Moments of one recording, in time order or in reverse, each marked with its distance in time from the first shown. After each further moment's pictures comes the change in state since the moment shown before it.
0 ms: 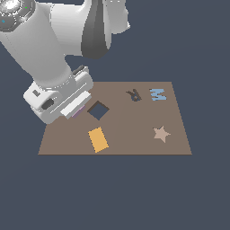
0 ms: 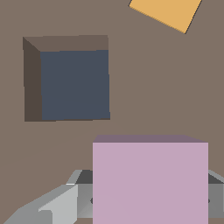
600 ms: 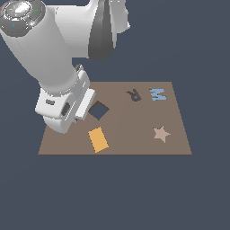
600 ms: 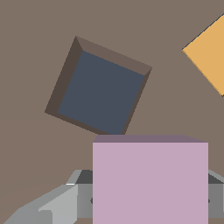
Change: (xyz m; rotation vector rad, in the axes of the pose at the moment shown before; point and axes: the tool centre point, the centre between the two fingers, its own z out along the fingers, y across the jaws) arm 0.025 0.000 -0.002 -0.001 0.000 -0.412
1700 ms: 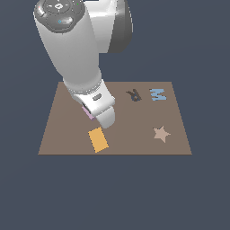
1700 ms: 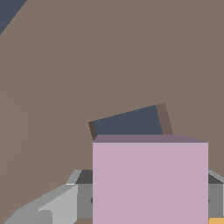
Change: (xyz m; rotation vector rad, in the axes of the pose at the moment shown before) arm 0.054 -0.016 -0.004 -0.001 0.000 -0.929
